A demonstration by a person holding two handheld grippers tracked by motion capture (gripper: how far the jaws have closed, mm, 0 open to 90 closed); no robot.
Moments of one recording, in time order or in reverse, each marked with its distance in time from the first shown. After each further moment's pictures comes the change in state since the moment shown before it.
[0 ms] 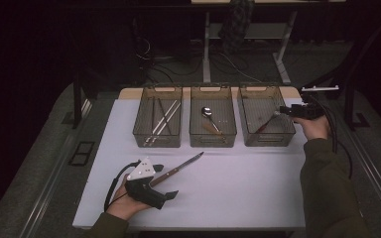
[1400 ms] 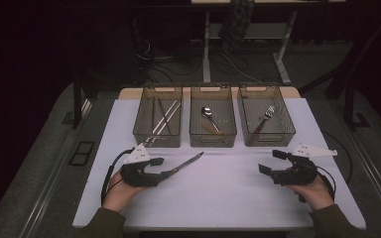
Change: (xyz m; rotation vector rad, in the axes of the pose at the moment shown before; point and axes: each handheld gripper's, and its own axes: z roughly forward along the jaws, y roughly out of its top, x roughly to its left) left arm 0.036 0.014 0.001 0.047 0.062 -0.056; right arm 0.121 -0.139 -0.090 -0.124 0.376 -0.240
